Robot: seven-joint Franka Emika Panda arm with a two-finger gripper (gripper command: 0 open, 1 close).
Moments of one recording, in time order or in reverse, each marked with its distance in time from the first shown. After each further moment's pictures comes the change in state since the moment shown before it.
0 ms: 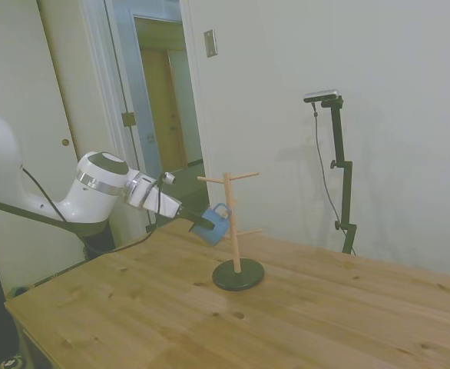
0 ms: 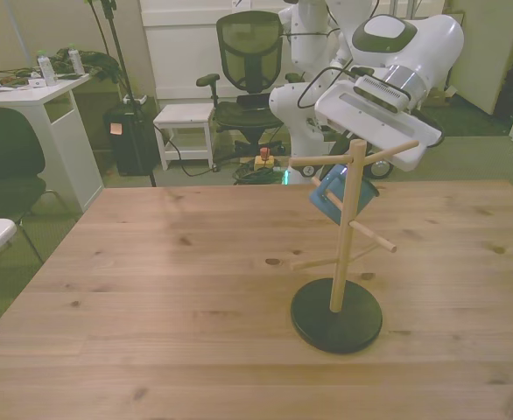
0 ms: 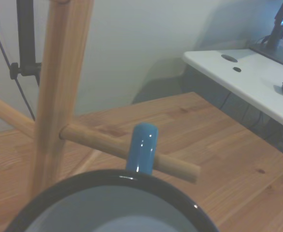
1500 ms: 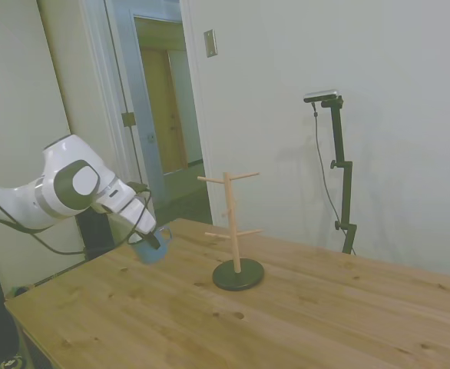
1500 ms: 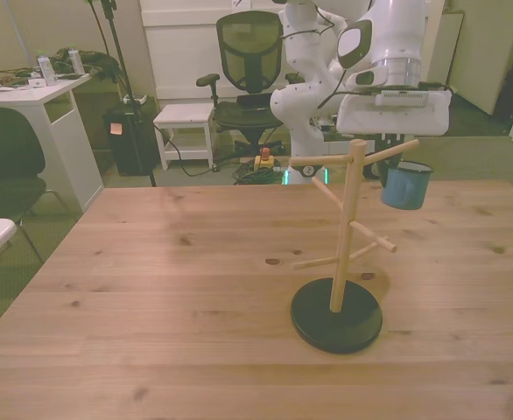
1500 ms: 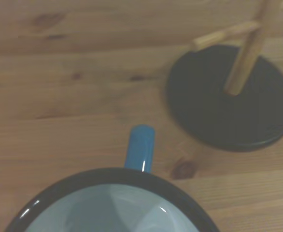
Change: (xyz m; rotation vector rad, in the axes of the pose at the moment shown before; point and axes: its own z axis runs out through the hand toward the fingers) arm -0.027 0.041 -0.050 0.130 -0.762 -0.341
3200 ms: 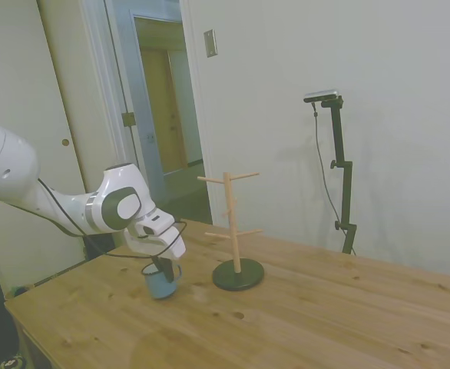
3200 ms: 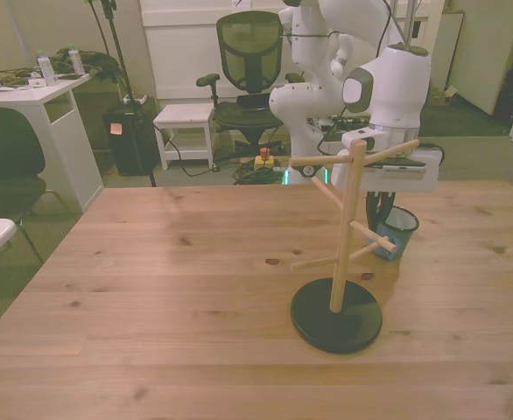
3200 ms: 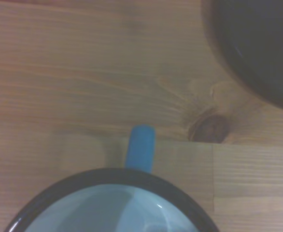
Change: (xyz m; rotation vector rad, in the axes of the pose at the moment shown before) arm 0.015 -0.002 0.100 -0.176 -0.087 -0.134
